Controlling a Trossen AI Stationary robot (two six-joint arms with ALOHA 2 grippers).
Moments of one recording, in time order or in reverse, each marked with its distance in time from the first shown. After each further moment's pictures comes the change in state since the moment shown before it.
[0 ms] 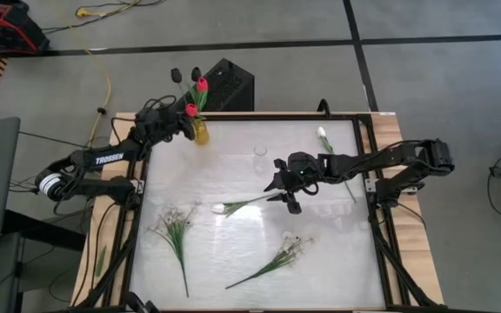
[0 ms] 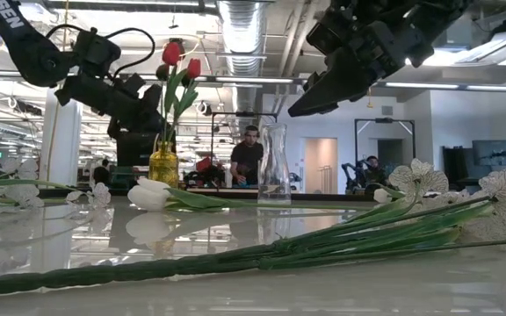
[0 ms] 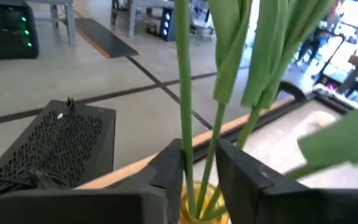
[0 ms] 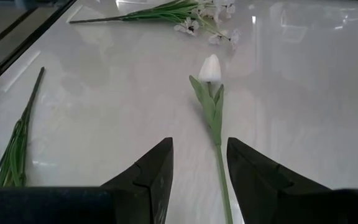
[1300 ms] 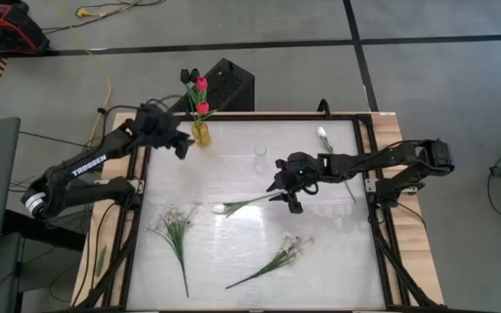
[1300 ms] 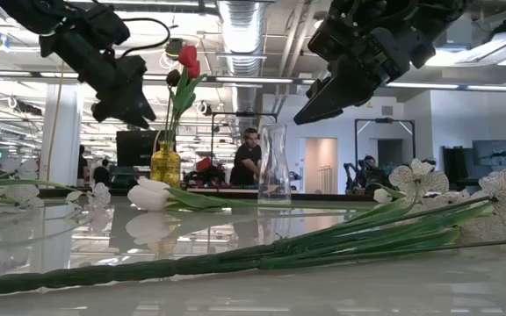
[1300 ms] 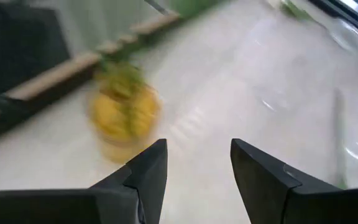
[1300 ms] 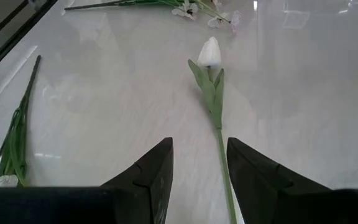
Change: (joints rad) left arm -0.096 -0.244 0.259 -0.968 0.150 0.106; right arm -0.003 0.000 0.000 -0.052 0.000 0.005
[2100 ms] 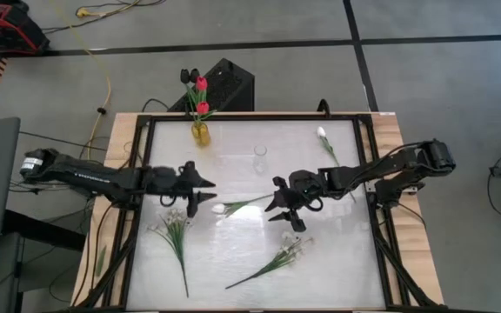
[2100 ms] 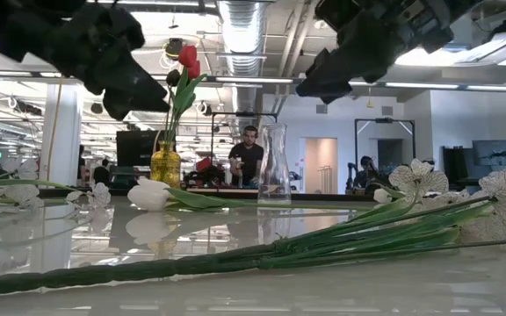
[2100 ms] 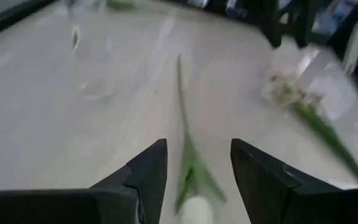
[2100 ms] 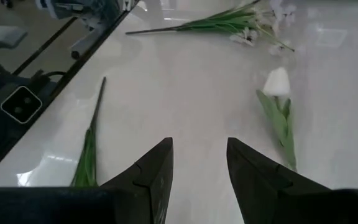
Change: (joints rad) left arm -0.907 0.002 -0.260 0.516 -0.407 -0.186; right arm 0.167 0.002 0.000 0.084 0.007 0.112
